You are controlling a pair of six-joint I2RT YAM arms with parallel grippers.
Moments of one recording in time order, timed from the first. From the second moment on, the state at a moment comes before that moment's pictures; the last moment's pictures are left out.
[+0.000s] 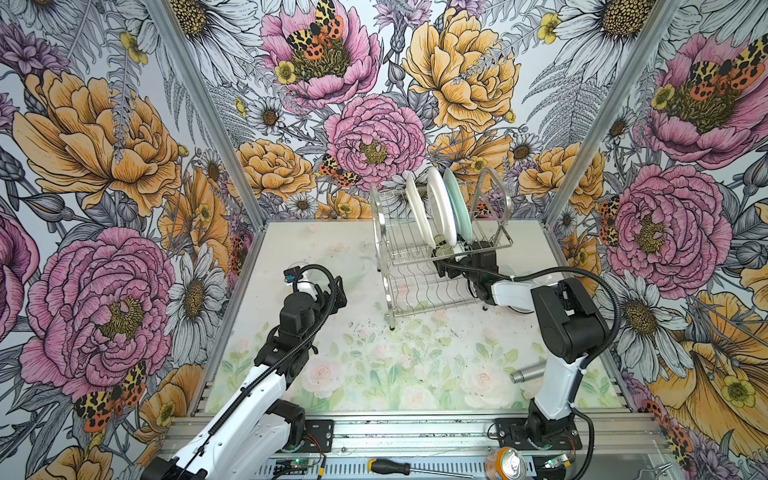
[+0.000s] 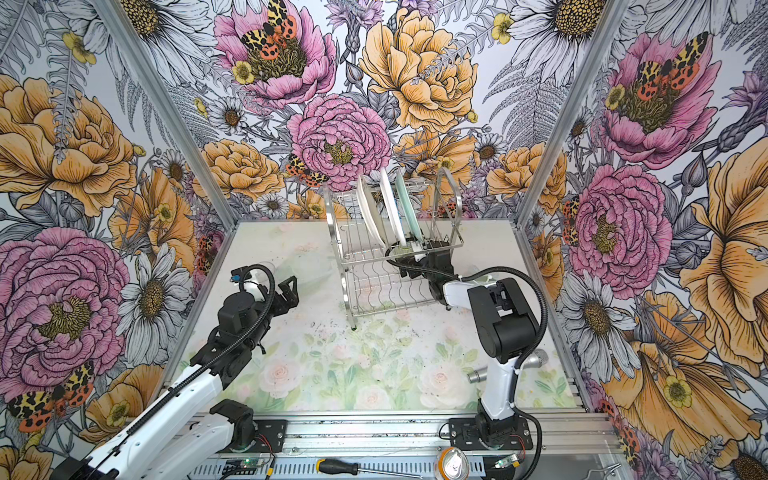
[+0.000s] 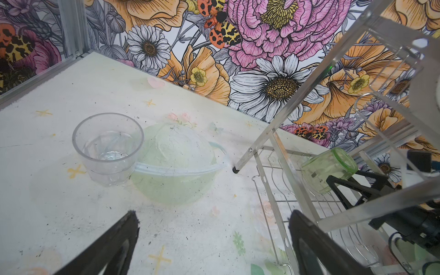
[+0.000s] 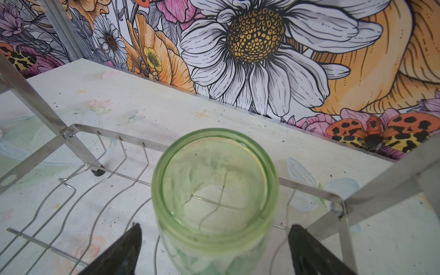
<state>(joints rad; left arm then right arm) -0.34 0.82 0.48 0.05 -0.24 -0.51 0.27 1.90 1.02 0.49 -0.23 -0.09</state>
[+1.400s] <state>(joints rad) -0.33 0.83 0.48 0.06 -0.24 -0.51 0.26 1.99 1.19 0.35 -0.35 -0.12</state>
